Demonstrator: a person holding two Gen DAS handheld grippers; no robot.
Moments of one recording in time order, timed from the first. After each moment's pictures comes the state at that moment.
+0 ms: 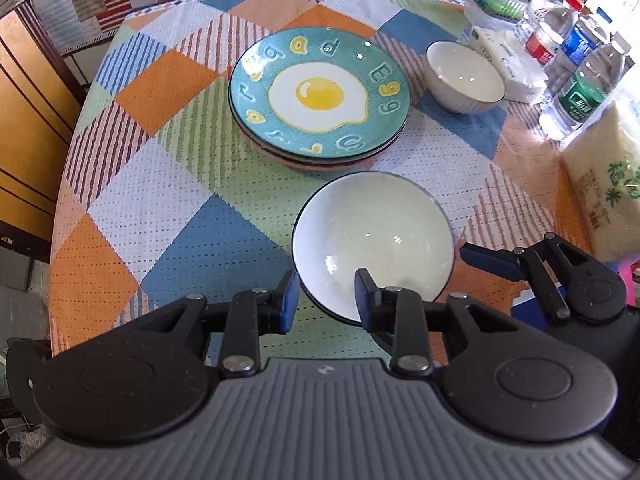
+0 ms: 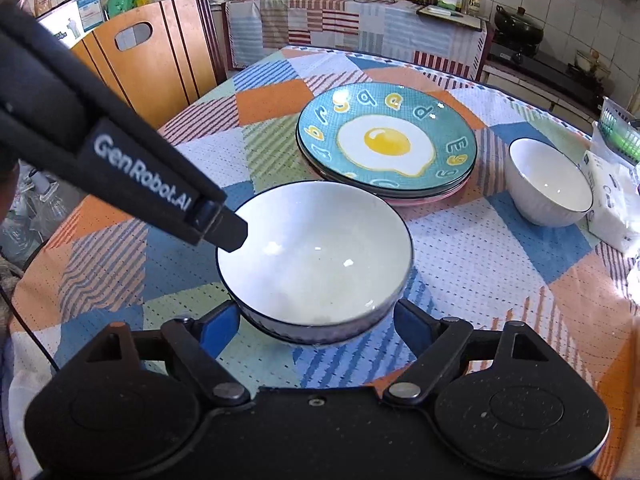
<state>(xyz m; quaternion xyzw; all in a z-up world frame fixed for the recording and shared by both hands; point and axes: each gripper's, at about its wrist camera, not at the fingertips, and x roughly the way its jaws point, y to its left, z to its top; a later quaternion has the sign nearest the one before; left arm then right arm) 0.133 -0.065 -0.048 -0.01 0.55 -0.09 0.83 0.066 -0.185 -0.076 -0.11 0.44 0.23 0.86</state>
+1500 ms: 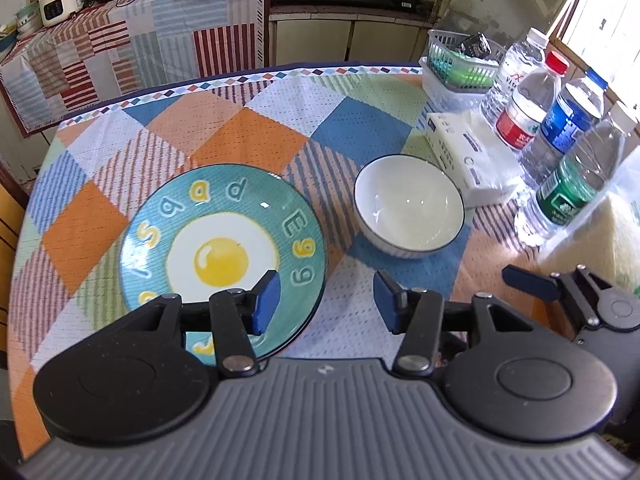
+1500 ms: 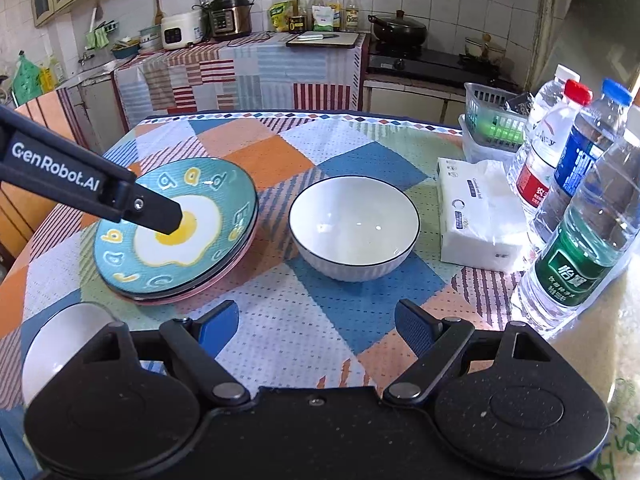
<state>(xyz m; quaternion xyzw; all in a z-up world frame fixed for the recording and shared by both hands) 0.256 -0.169 -0.043 0.00 0.48 -0.12 0.87 0.180 -0.319 -0.075 -0.03 0.40 0.11 0.91</state>
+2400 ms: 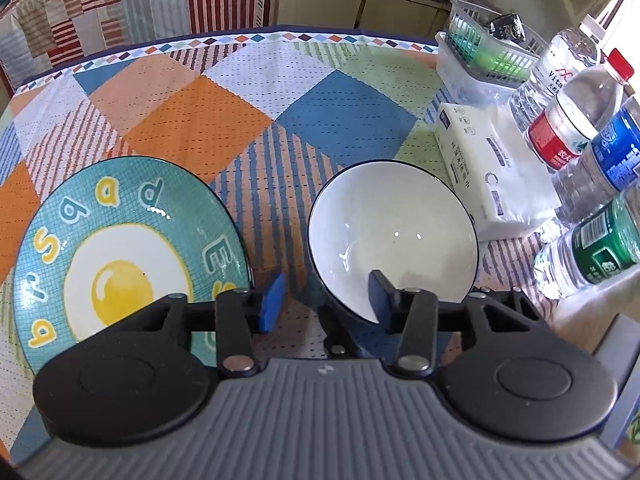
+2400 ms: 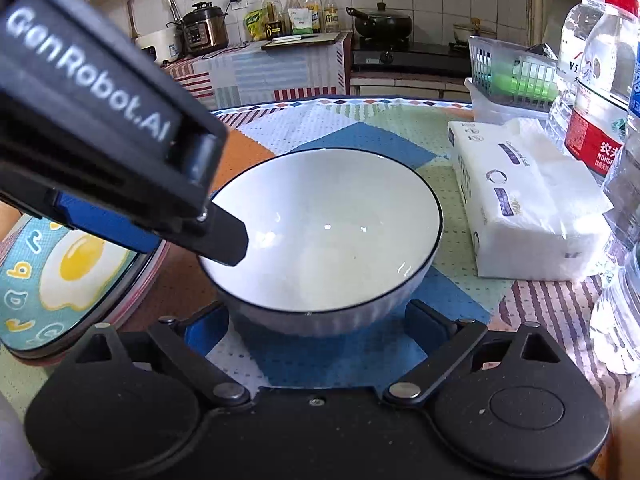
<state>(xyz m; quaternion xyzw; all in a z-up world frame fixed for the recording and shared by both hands) 0.332 -0.225 -0.108 -0.04 0.52 -0.10 0.85 0.263 -0.329 -0.163 0.01 0.37 0.09 0.92</state>
